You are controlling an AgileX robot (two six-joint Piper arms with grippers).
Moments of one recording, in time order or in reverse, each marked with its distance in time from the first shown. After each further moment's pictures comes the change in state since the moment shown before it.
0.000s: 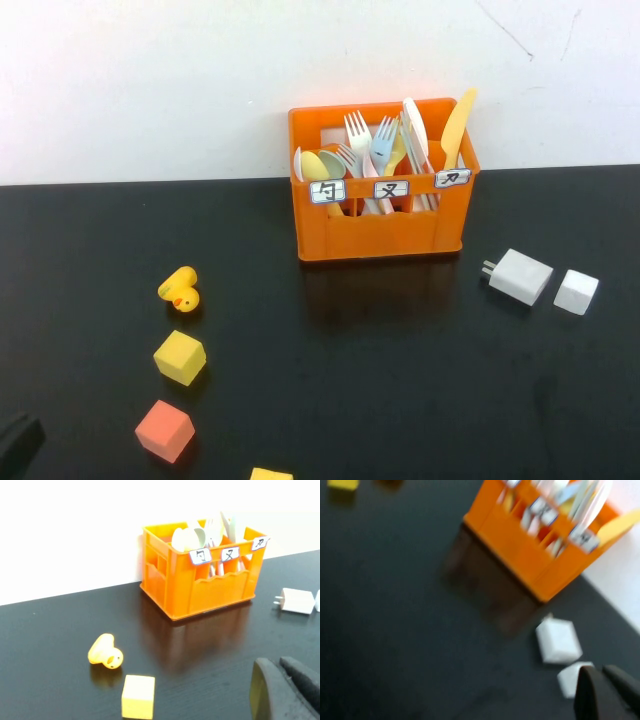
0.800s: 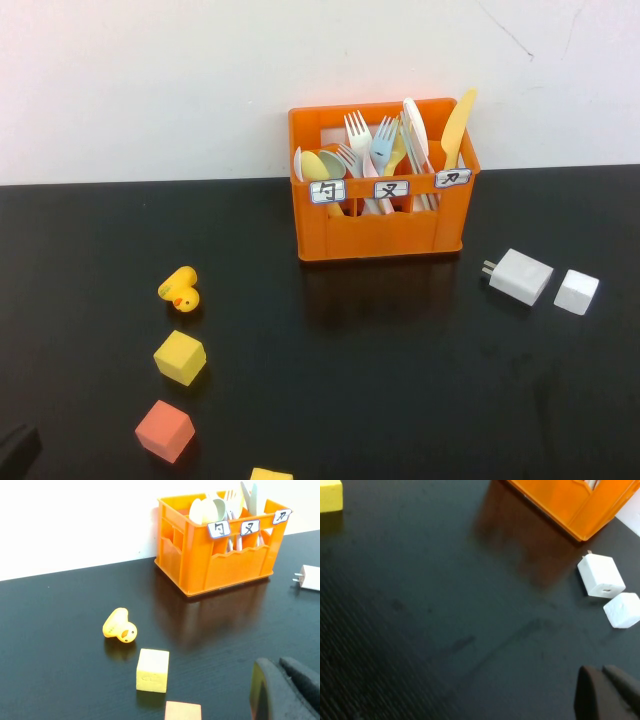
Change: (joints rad) right arm 0.000 -0.383 0.217 0.090 0.194 0.008; left arm 0.000 0.000 0.007 0.027 0.068 -0.023
